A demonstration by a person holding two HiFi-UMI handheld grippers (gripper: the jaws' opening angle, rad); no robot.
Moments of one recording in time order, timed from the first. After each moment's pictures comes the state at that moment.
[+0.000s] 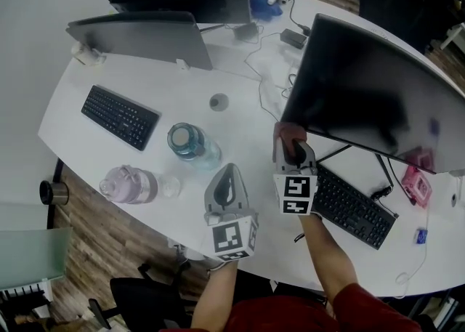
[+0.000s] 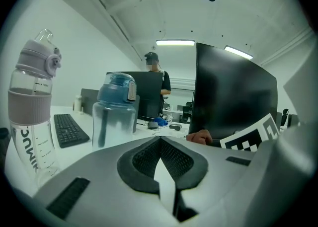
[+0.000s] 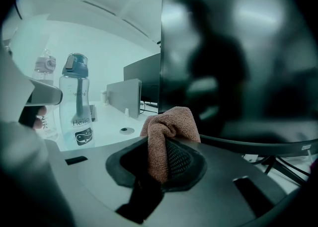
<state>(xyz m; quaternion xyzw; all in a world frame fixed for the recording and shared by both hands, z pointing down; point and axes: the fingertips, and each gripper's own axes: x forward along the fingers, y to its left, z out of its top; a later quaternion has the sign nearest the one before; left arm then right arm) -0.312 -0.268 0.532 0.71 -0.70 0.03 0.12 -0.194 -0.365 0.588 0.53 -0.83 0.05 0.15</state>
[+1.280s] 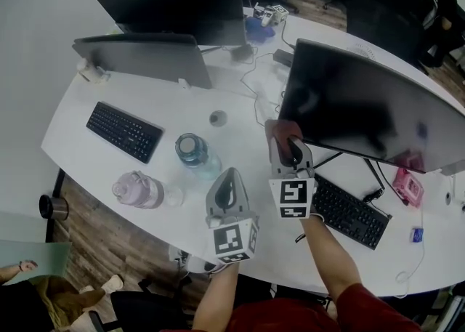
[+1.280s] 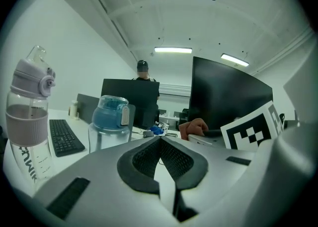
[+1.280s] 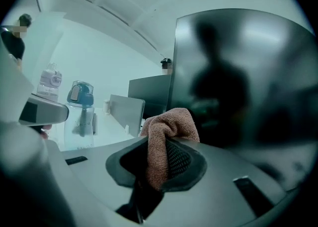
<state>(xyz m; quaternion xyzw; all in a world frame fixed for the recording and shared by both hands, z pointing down) -0.308 -0.265 0.492 0.72 -0.69 -0.01 0.10 -0.208 -0.361 0.502 0.53 -0.84 -0.04 0.12</state>
